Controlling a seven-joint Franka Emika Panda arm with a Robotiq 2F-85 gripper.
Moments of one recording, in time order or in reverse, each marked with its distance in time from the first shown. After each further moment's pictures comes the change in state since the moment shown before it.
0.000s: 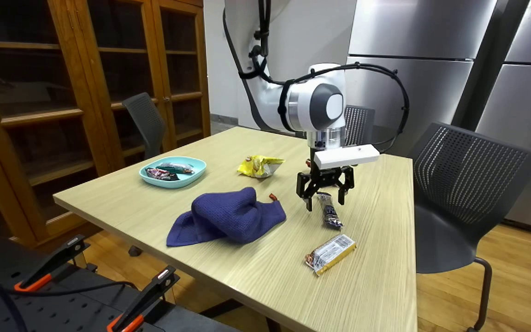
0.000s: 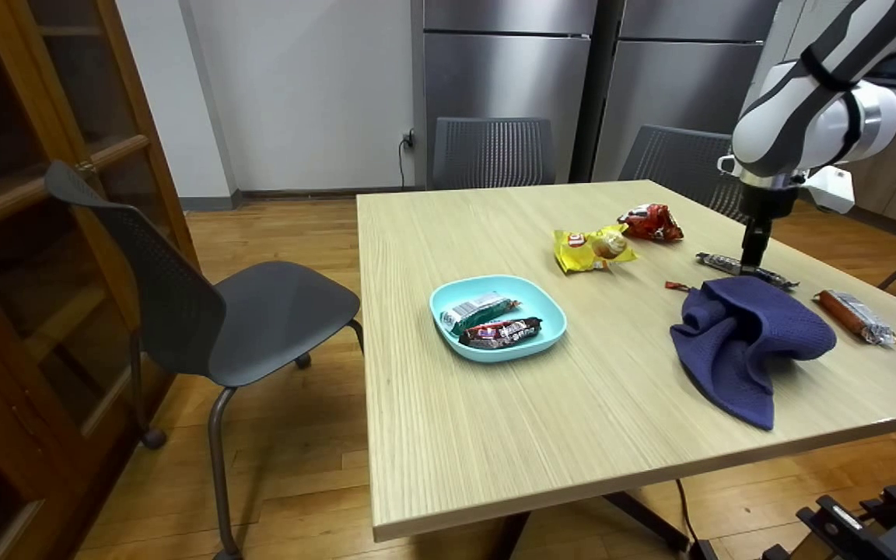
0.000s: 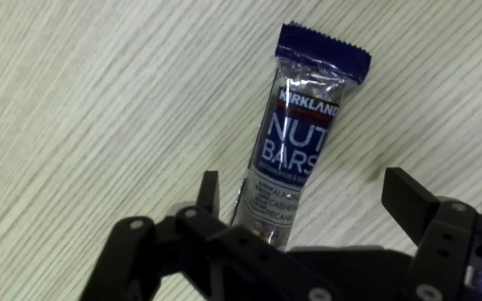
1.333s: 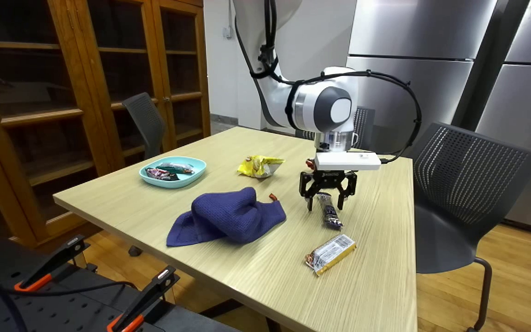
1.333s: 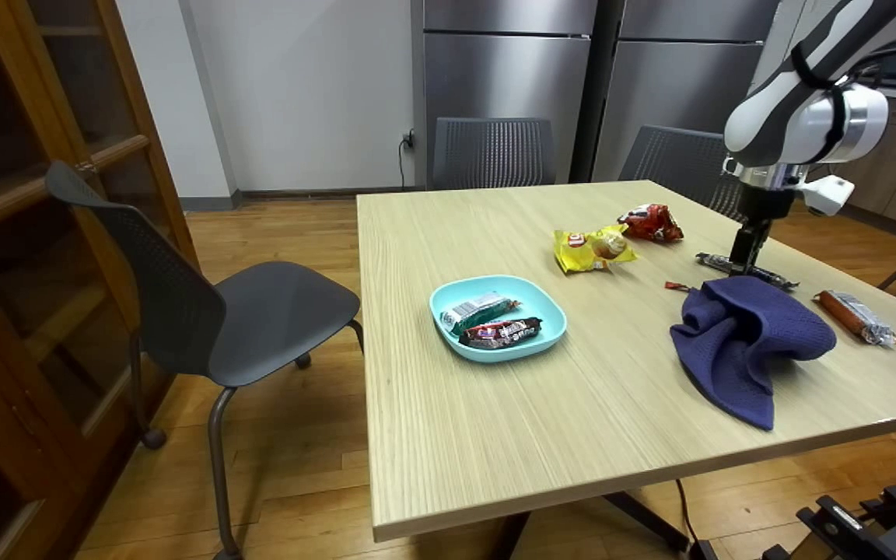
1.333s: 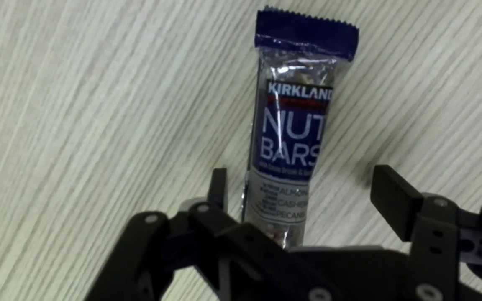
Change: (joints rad) arm -0.011 0.053 0.003 0.097 0.154 -0.093 0.028
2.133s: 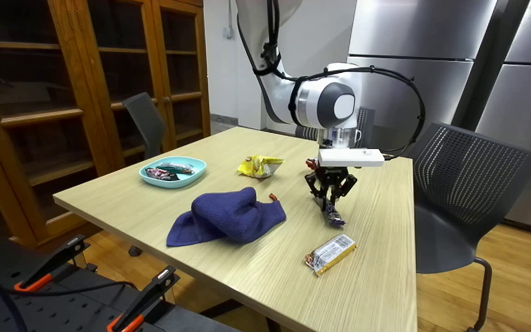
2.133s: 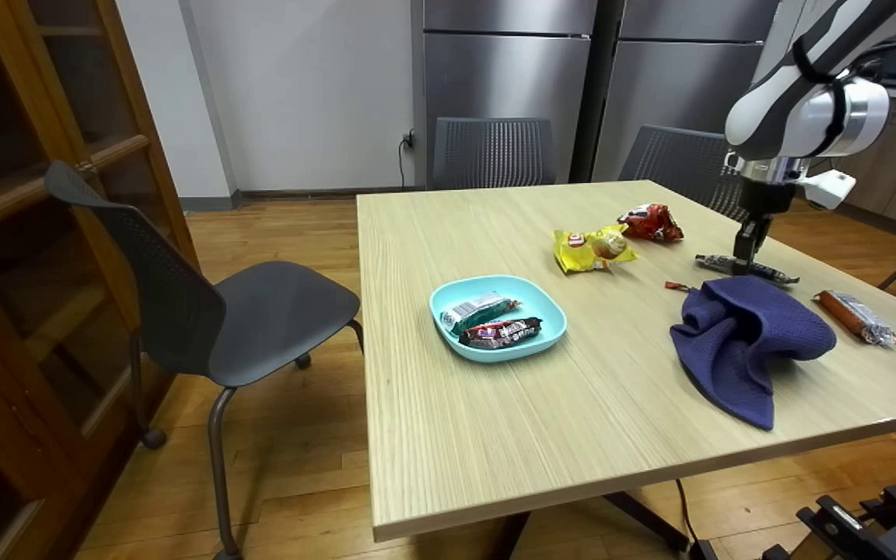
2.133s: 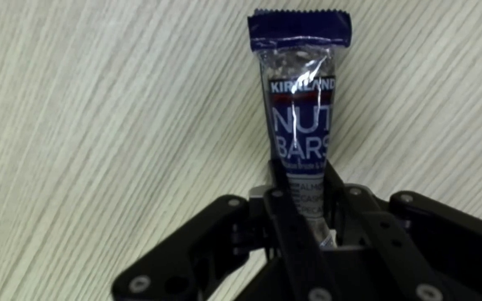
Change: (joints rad) arm -0.003 0.000 -0.002 0.025 0.005 -0.024 0.001
